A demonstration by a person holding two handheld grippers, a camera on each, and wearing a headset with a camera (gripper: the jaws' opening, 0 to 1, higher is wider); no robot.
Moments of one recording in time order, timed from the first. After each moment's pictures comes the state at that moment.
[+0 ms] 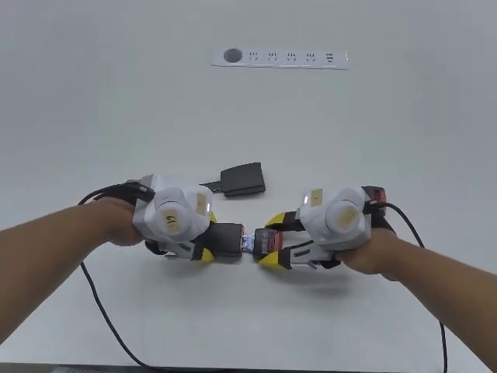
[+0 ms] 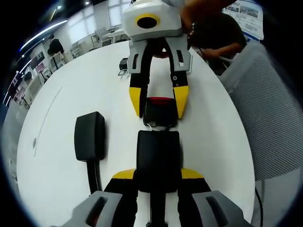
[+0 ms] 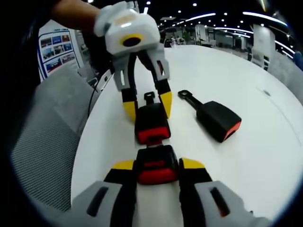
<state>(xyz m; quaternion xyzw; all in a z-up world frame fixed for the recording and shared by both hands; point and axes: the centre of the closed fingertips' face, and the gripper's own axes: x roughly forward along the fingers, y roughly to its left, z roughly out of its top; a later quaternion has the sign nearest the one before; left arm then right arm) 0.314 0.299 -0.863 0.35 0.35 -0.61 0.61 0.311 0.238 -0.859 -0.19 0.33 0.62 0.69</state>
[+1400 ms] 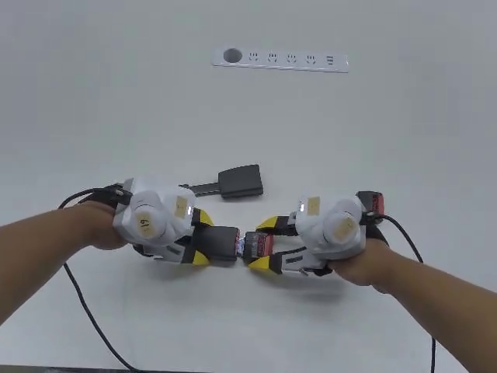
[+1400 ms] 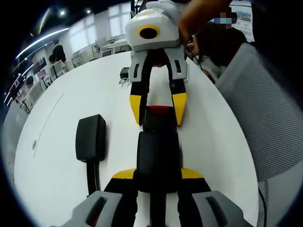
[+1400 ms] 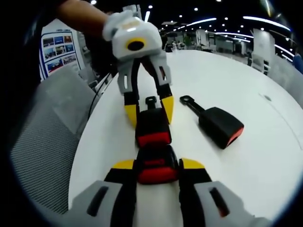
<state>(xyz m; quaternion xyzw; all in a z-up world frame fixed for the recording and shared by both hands) 0.313 0.302 -0.861 0.31 0.31 -0.64 0.63 0.310 0.245 -0.857 -0.18 0.30 0.62 0.70</state>
